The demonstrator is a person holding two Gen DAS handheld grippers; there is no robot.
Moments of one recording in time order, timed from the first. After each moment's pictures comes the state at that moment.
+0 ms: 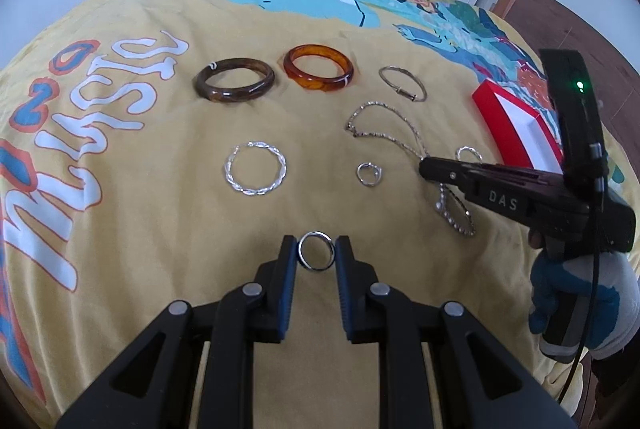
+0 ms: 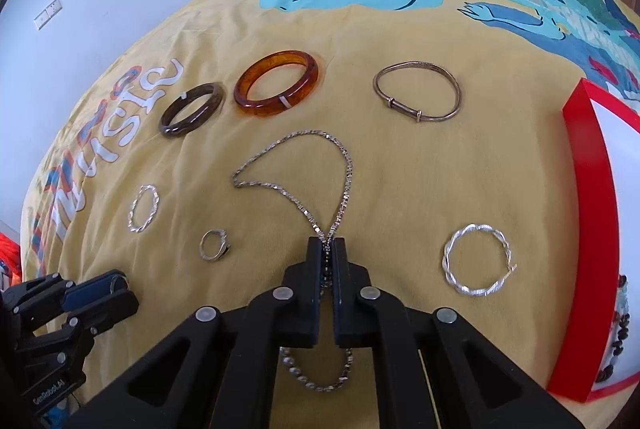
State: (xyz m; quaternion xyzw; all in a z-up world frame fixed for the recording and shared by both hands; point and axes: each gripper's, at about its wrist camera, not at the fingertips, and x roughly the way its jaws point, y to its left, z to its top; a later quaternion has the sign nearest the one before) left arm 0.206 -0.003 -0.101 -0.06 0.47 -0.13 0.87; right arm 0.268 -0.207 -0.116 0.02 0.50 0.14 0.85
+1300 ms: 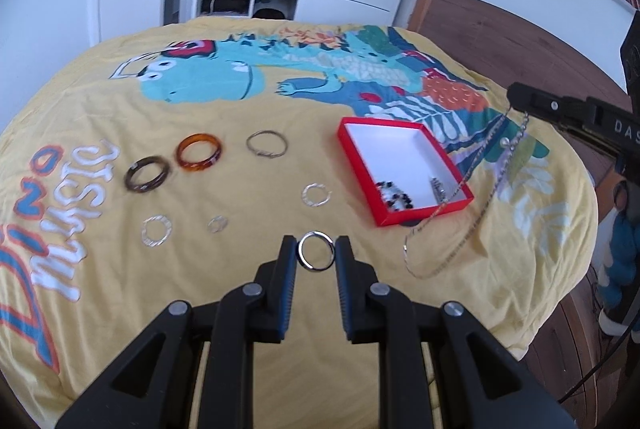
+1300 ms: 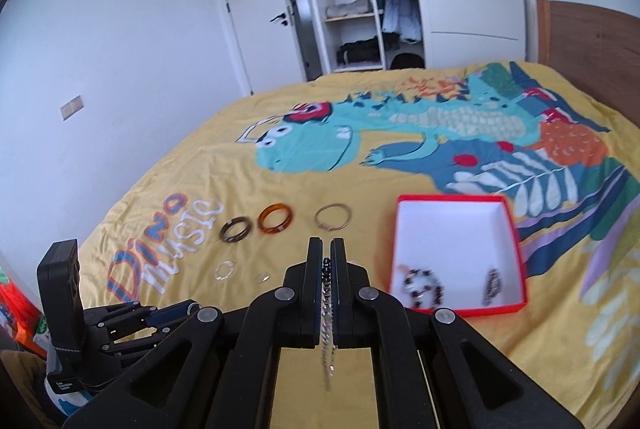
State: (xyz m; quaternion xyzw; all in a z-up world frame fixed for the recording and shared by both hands) left arm 0.127 -0.105 0.027 -0.01 0.39 -0.23 0.89; right arm 0.103 -0.331 0.105 0.07 0.32 0.07 0.94
